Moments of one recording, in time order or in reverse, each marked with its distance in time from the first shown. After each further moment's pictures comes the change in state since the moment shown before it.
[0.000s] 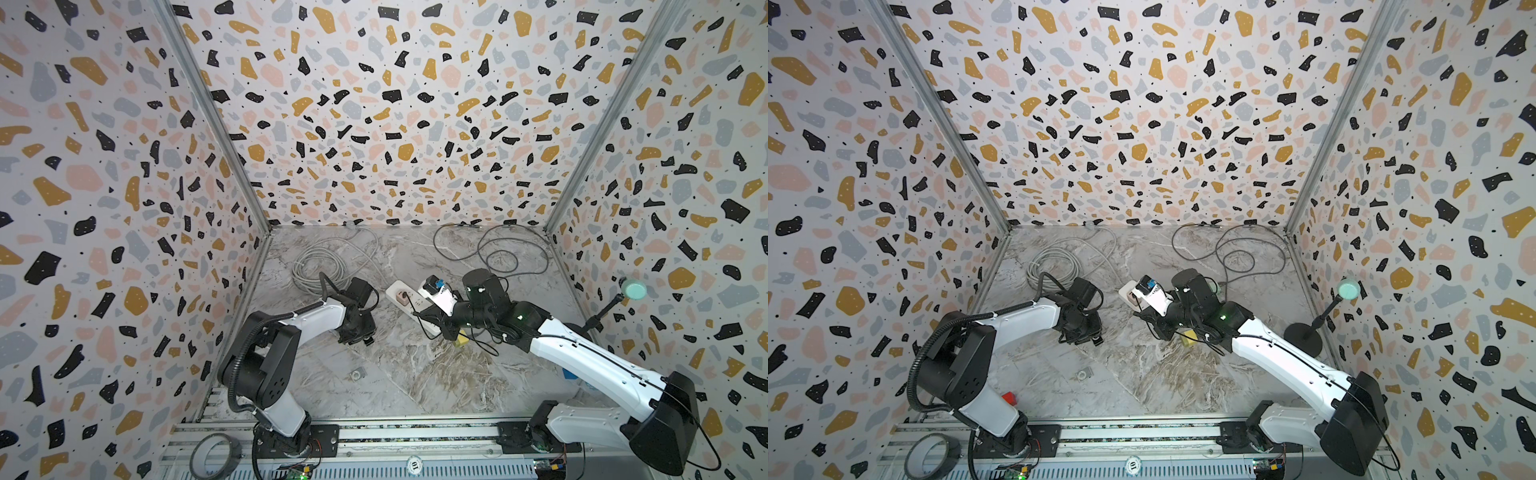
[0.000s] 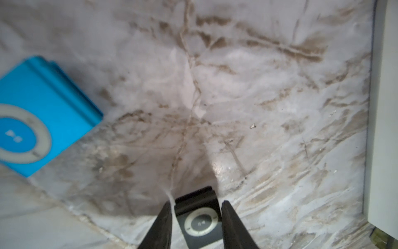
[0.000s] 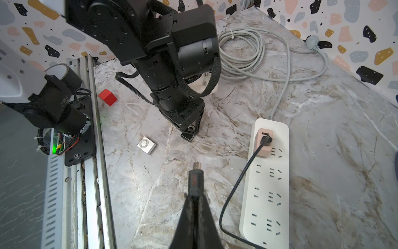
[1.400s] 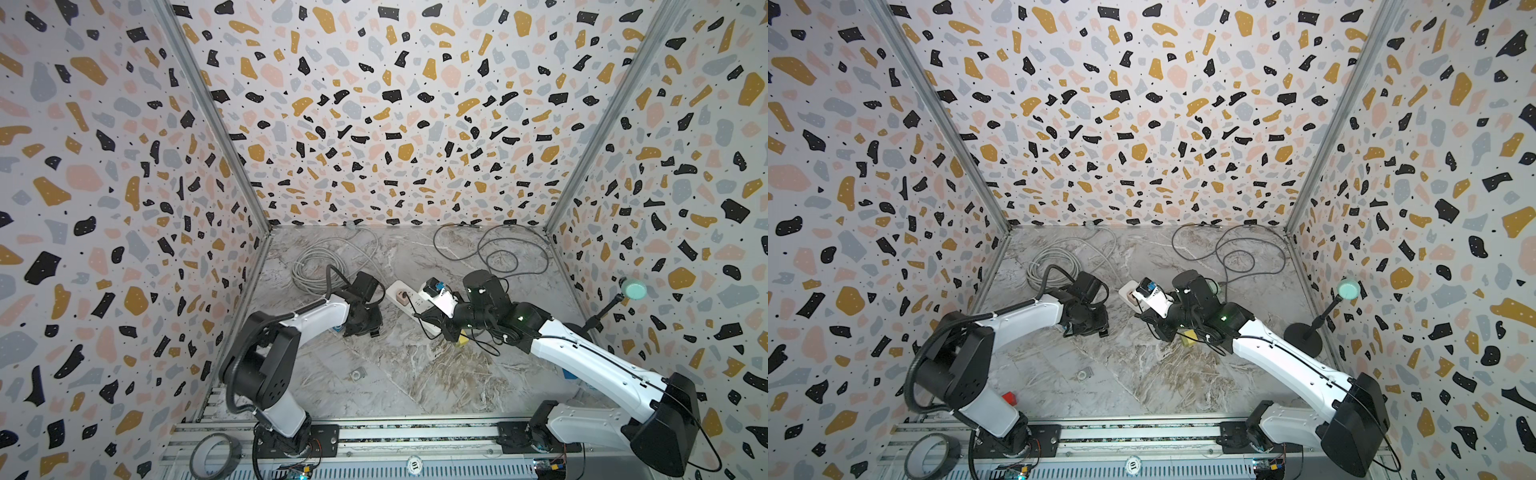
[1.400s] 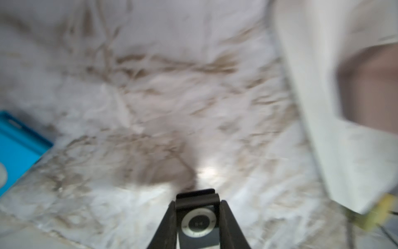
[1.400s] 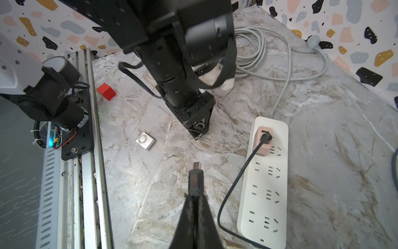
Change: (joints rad) left arm -0.032 -0.085 0.060 0.099 0.088 0.040; right arm 0.001 -0.006 0.005 -0.017 0.009 -0.043
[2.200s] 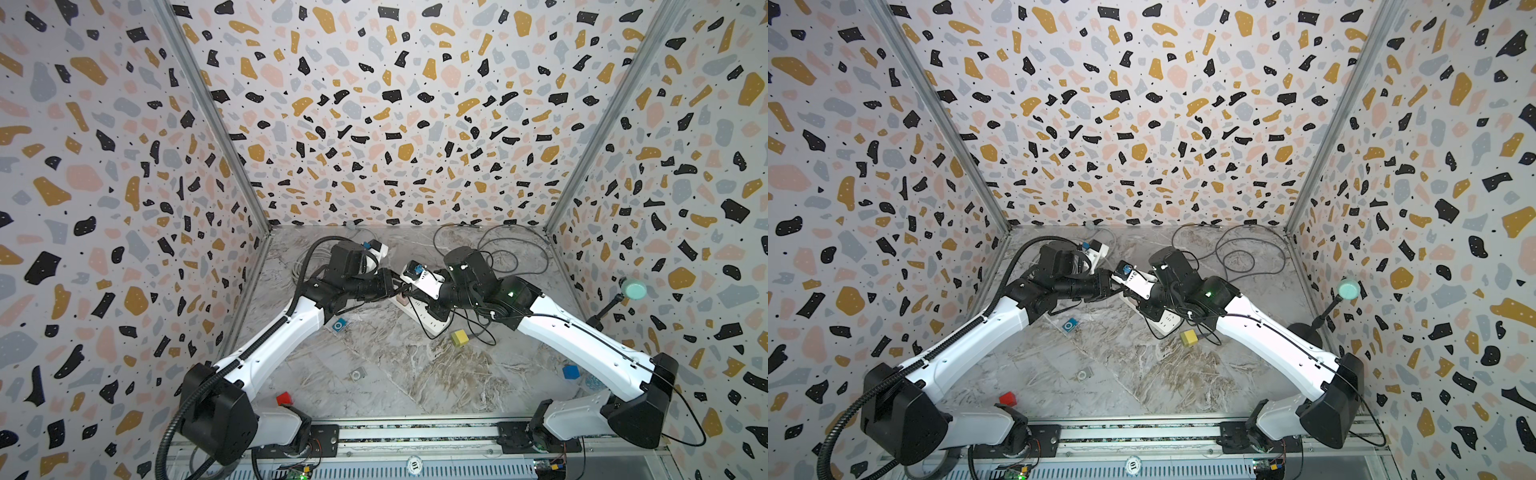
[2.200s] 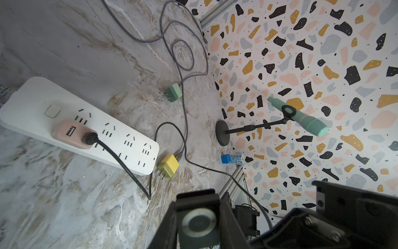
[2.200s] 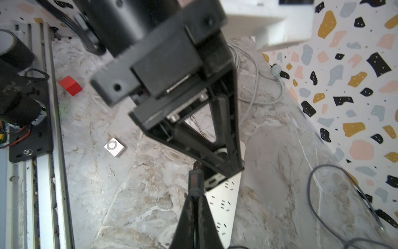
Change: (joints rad) left arm 0.004 -0.226 0.135 0.144 0.436 0.042; right arm 0.065 0.169 0.373 -0.250 0.219 -0.152
